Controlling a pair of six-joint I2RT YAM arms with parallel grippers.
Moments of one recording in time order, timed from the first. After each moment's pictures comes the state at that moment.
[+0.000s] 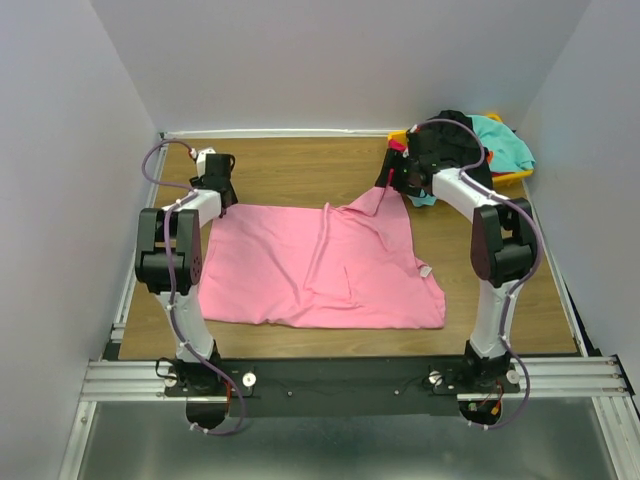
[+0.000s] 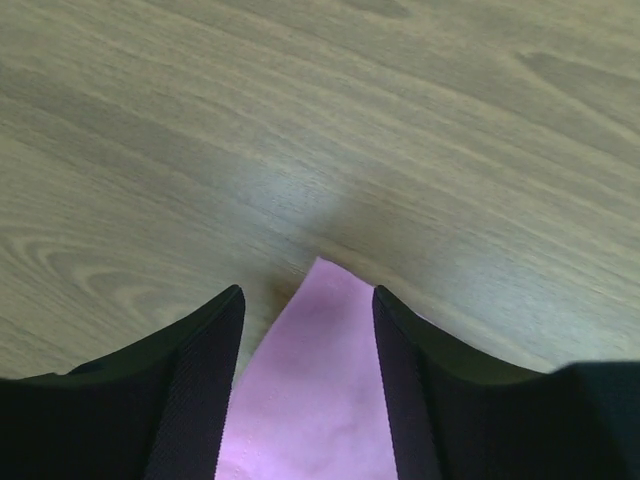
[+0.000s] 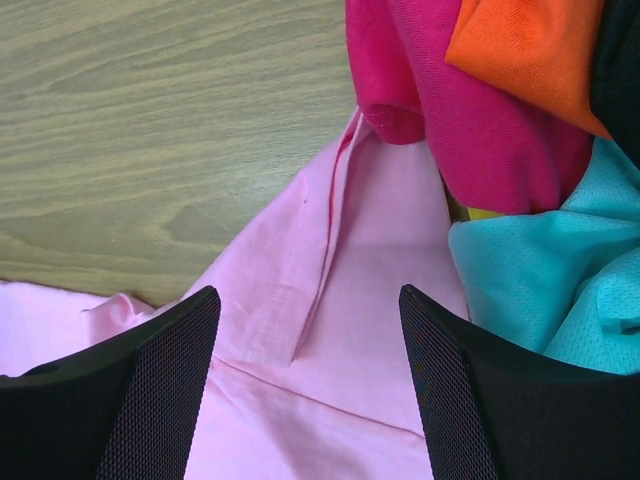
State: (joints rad) left arm -0.04 1.93 1.23 -0.08 -0.39 -0.34; right arm 0.26 2.04 1.54 -0.29 -0.07 0.44
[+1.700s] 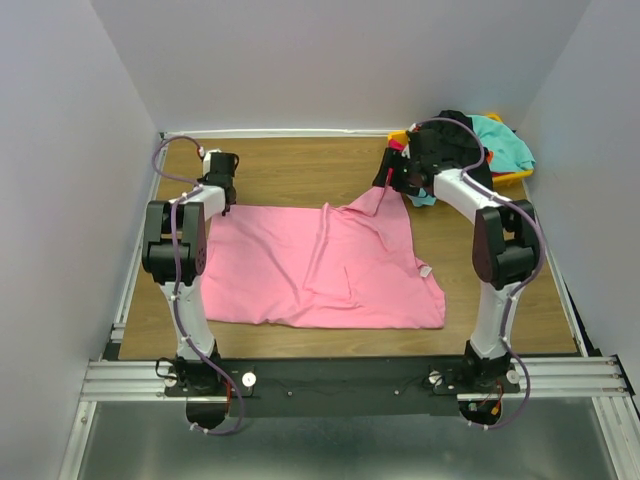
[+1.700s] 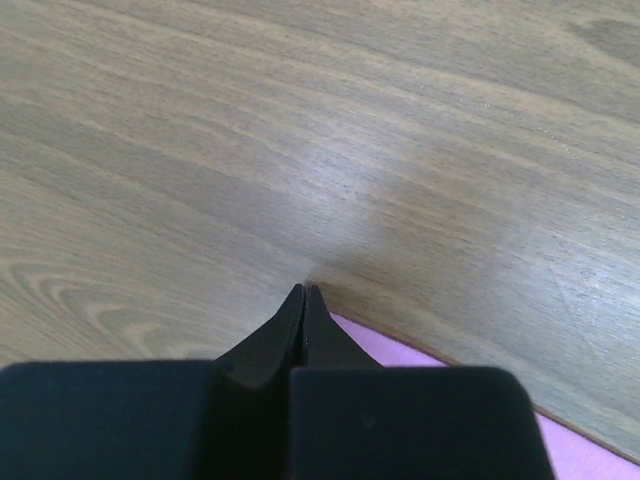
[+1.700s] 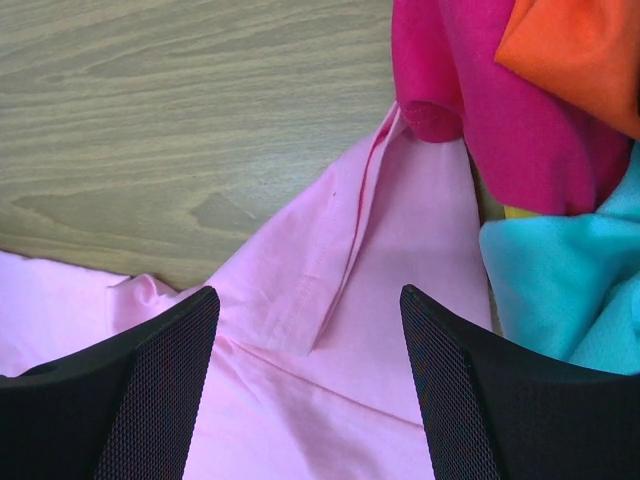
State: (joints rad) left arm -0.04 2.05 1.33 -0.14 -0.44 -0.23; right arm 0.26 2.01 1.51 -0.27 -0.13 0.42
